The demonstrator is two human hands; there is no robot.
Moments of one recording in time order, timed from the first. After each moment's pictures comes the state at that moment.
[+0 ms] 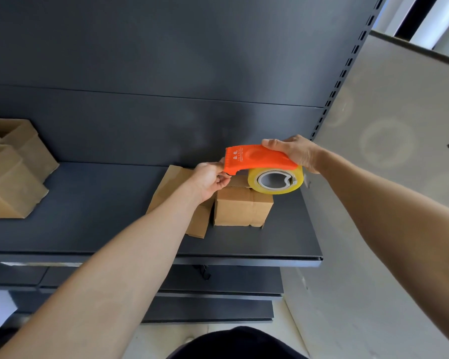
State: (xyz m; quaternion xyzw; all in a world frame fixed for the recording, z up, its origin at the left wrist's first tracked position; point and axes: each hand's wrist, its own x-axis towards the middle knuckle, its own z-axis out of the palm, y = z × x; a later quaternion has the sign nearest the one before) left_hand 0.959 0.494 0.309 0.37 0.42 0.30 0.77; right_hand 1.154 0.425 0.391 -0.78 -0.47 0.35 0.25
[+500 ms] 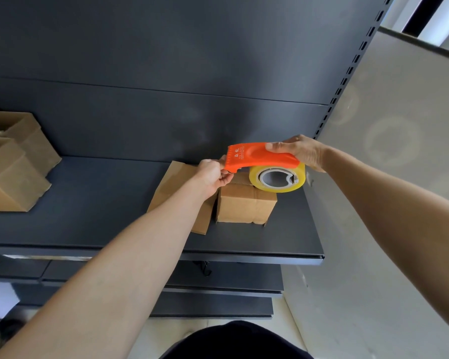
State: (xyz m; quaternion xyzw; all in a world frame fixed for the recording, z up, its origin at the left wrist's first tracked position) left_hand 0.967 0.494 0.310 0.36 0.48 0.31 0.74; right_hand 1.152 0.420 0.397 -0.77 -0.49 0.37 0.19
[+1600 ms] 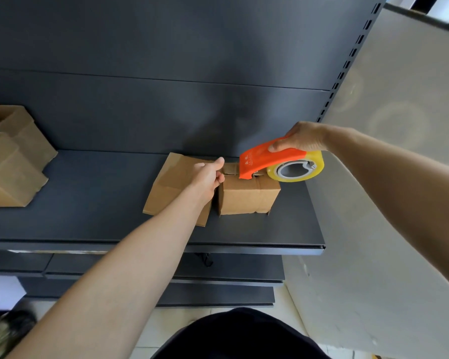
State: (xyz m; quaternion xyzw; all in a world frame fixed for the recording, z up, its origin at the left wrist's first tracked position) left_hand 0.961 0.479 0.285 0.33 0.53 0.37 0.70; right_hand 1.173 0.436 0.394 -0.80 -0.54 0.25 -0.01
